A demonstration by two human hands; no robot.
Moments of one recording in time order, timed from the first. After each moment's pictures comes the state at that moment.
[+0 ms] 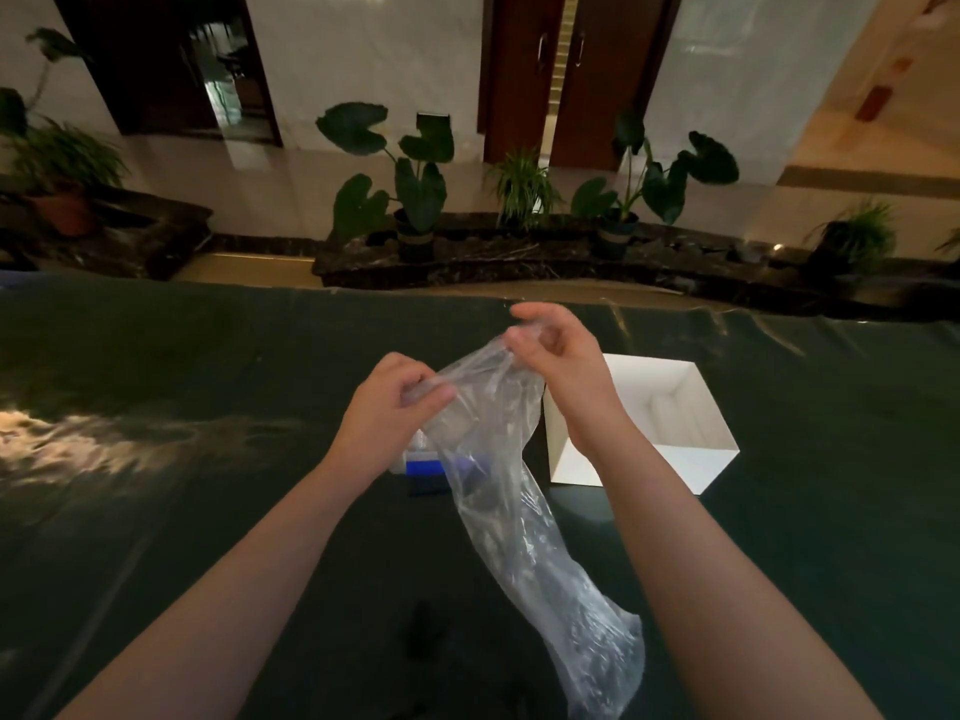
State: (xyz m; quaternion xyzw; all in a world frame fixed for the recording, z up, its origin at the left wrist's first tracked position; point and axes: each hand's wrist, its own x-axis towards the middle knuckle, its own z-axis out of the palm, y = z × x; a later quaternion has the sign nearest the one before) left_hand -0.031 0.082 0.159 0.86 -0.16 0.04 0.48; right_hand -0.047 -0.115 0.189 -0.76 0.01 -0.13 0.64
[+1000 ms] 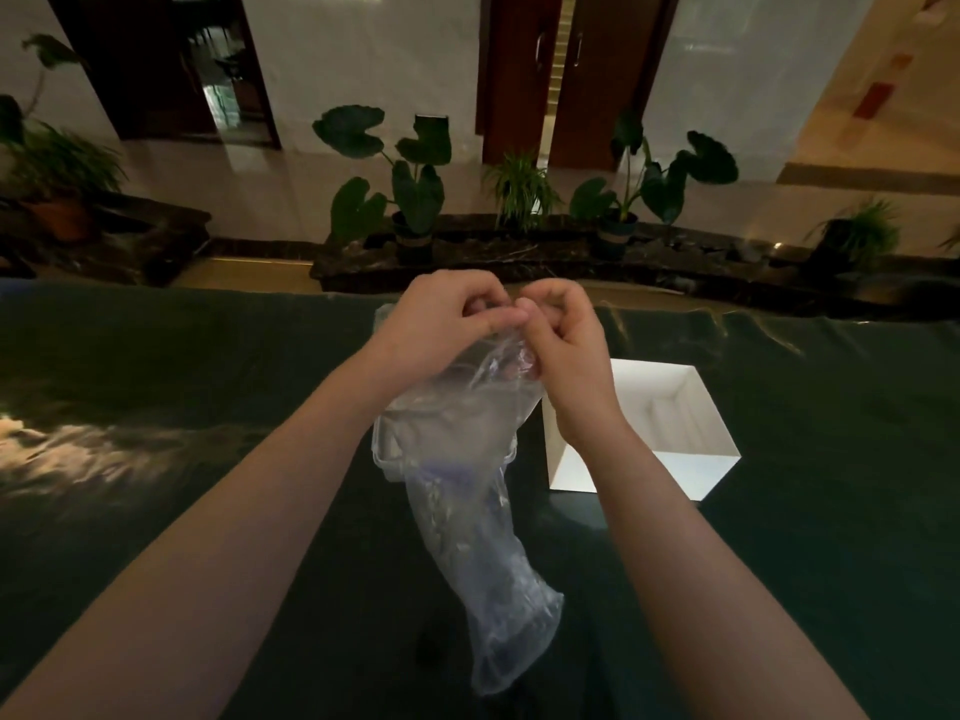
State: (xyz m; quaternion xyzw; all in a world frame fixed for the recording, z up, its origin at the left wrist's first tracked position) left_hand 0.004 0.034 0.249 0.87 -0.32 0.06 0.38; right_hand -0.036 -0.112 0.202 -0.72 -0.05 -0.23 0.66
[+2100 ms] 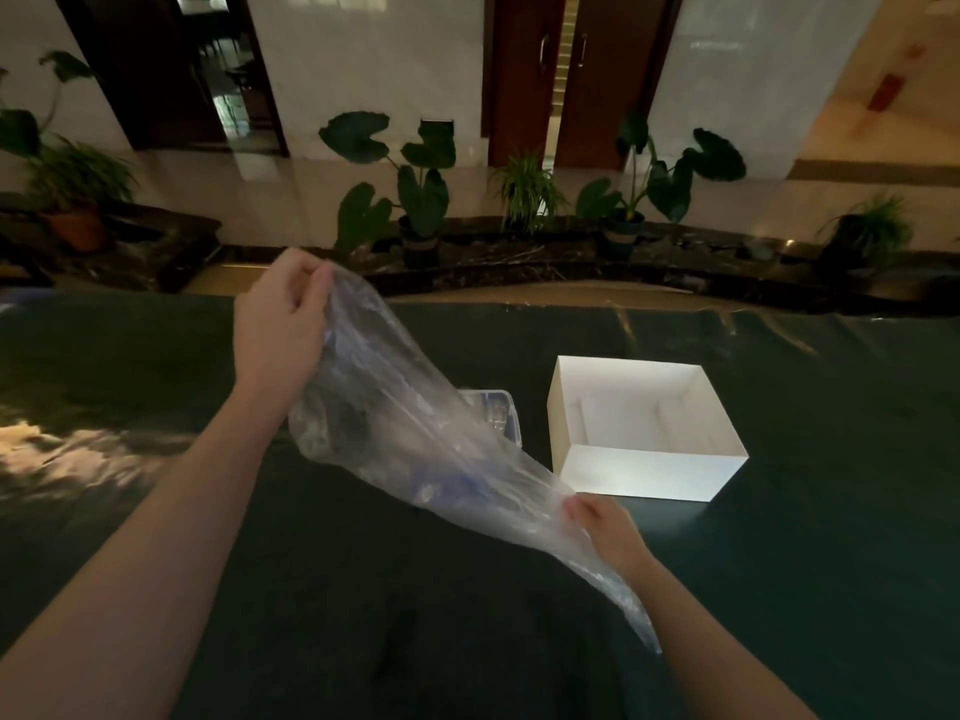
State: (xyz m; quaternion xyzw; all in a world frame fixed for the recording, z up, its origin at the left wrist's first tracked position) left_hand 0.031 0.127 0.213 0.84 -0.10 0.29 0.44; right_hand -0.093 -0.196 0.004 -0.88 0.16 0.09 0.45
